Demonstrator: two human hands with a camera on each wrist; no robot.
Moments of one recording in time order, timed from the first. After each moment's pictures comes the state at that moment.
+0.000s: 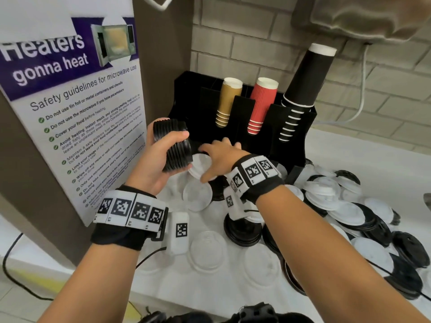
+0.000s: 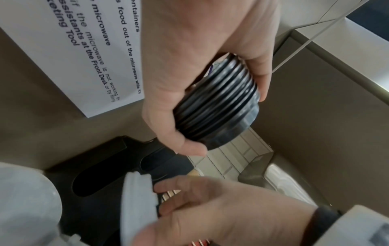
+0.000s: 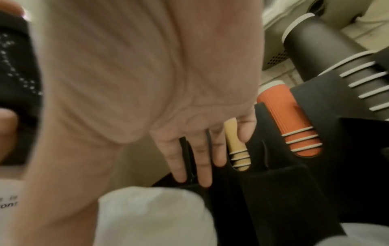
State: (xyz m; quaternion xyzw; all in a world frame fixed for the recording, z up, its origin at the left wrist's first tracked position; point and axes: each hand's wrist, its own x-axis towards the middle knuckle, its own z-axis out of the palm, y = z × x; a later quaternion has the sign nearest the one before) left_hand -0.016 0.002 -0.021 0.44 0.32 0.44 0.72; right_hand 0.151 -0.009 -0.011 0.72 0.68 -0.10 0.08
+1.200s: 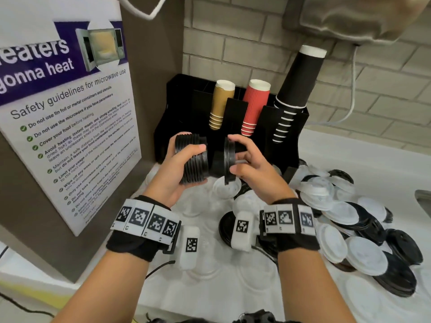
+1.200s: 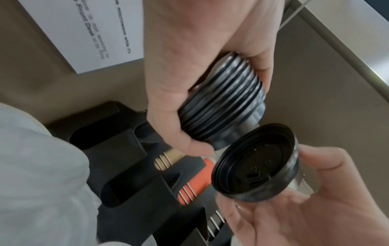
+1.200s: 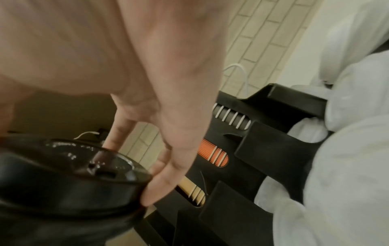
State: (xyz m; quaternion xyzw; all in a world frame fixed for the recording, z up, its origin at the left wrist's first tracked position) left_hand 0.017 -0.014 -0.034 0.46 0.28 0.41 0.73; right_hand 0.191 -0.096 -0.023 0.53 0.54 -0.39 -0.52
